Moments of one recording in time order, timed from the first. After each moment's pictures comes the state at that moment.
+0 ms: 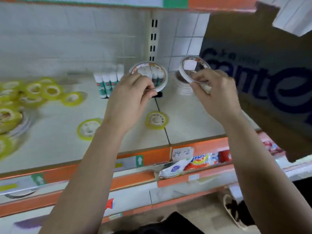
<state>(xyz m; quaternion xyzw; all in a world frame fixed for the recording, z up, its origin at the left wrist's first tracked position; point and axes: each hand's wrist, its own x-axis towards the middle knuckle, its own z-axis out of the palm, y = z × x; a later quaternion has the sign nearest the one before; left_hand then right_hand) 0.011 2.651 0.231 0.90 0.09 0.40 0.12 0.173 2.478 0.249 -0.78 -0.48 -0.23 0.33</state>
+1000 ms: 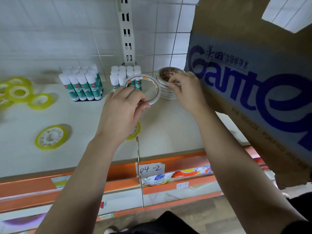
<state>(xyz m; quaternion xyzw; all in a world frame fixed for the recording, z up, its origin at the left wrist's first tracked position) 0.069 2.616 0.200 0.92 0.12 0.35 0.10 0.279 2.524 0.194 -0.80 -0.49 -0.13 0.32</state>
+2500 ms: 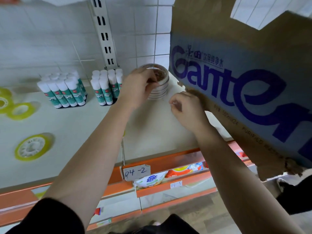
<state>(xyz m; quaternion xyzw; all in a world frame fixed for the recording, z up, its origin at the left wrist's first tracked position) 0.186 2.636 0.203 0.92 0.07 0.33 0.19 0.271 2.456 0.173 -0.81 -0.47 -0.09 0.33</state>
